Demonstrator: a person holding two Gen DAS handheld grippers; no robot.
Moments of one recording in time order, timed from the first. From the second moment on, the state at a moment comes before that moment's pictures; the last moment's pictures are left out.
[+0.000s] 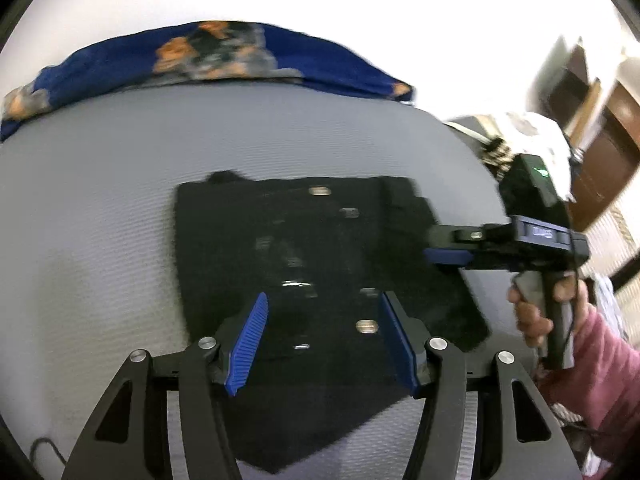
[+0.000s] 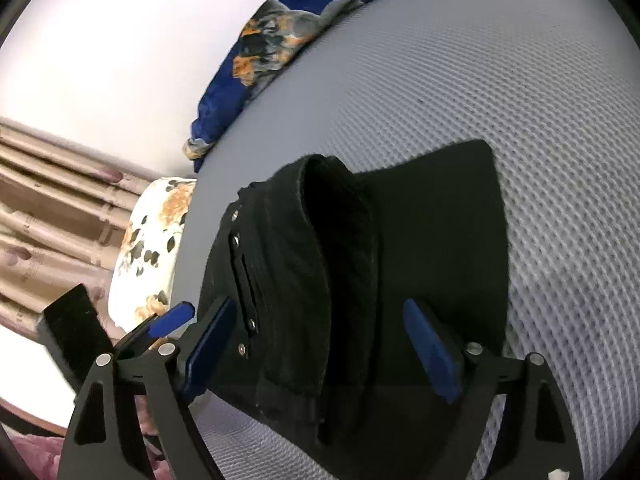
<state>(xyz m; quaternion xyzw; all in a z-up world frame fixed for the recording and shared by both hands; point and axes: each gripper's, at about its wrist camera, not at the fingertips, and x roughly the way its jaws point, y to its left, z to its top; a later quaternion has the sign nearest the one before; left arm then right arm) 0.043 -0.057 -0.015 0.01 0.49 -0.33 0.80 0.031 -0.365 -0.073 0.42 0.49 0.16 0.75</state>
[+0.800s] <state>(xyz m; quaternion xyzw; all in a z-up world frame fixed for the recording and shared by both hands) 0.053 -0.051 -0.036 0.01 0.51 -0.31 0.80 0.055 -0.346 -0.063 0.42 0.48 0.15 0.76</state>
